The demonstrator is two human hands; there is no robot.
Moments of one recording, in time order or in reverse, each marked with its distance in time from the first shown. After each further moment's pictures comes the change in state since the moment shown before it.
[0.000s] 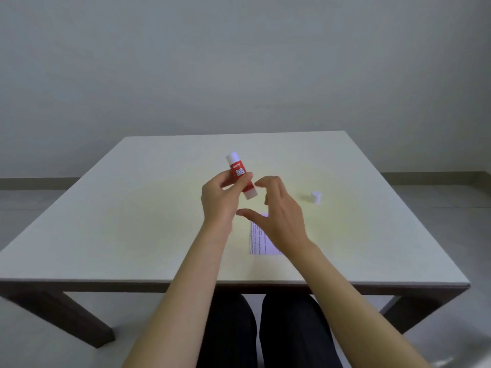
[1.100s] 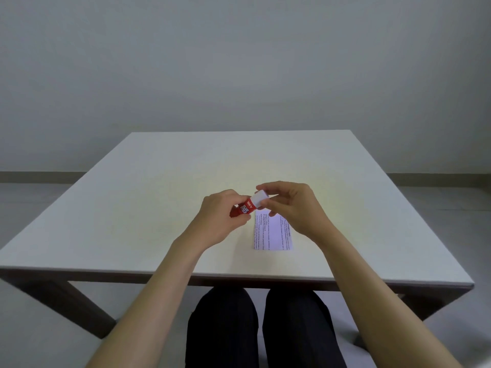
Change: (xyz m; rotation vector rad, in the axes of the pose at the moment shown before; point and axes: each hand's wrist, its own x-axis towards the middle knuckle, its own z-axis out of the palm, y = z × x) left_hand -0.009 -0.012 -0.047 0.848 -0.514 0.391; right_hand 0.010 0.012 -0.031 0.622 -0.355 0.367
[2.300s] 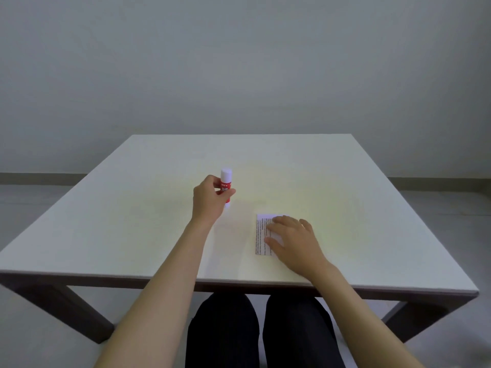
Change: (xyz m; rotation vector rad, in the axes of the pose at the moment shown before) left_hand 0.059 -0.054 0.020 -0.299 0.418 -0.387; right_hand -0.029 0.050 0.023 -0.881 -0.124 0.061
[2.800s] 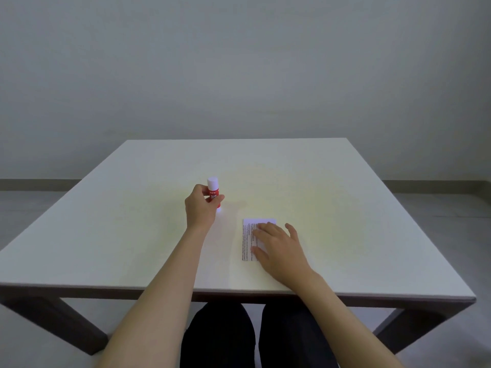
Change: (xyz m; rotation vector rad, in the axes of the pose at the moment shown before) left_hand 0.012 -0.022 0.013 -0.058 0.082 -0.074; right_hand 0.008 -0.009 0.019 -0.039 0.027 -0.071
